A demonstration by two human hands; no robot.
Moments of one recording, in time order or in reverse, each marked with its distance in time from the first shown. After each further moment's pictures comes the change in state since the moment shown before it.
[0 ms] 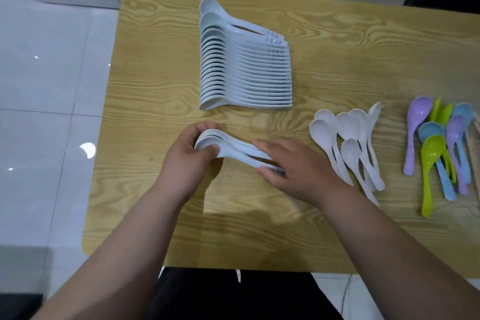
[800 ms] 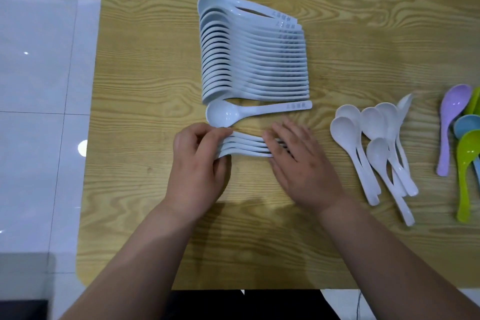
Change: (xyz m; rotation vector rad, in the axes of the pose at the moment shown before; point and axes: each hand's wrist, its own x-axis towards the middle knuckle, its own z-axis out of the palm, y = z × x) left_hand 0.025 -0.041 0.000 0.699 0.202 0.728; right_hand 0.016 0.015 0.058 -0.321 0.380 -0.110
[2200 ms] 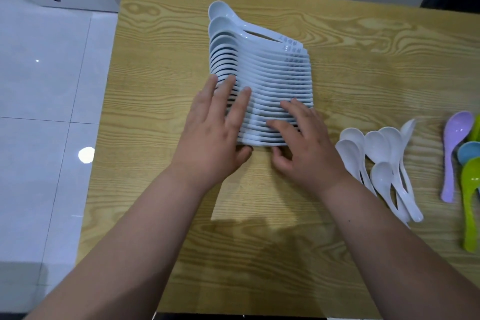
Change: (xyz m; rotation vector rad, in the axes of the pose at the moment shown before) left_hand 0.079 0.006 -0.007 0.433 -0.213 0.269; right_hand 0.063 0.027 -0.008 0.141 0.008 0.075
